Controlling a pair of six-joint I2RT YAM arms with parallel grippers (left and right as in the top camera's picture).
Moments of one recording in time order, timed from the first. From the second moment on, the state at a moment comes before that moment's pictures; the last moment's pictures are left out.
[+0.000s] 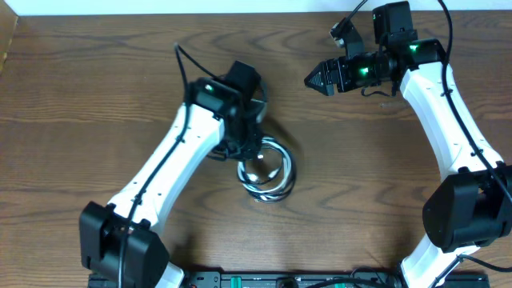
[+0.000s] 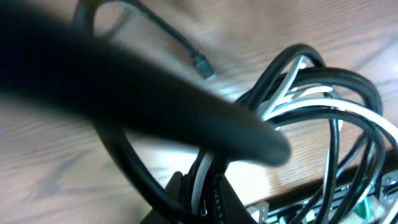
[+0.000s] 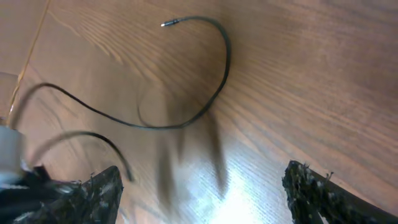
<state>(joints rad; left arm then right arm) -0.44 1.68 1.50 -1.33 0.18 -0.11 0.17 1.87 1.69 -0.87 -0.65 -0.04</state>
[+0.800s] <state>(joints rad) -0.35 1.85 1.88 -1.28 0.21 -0.09 0.17 1.87 1.69 -0.91 -0.63 -0.05</state>
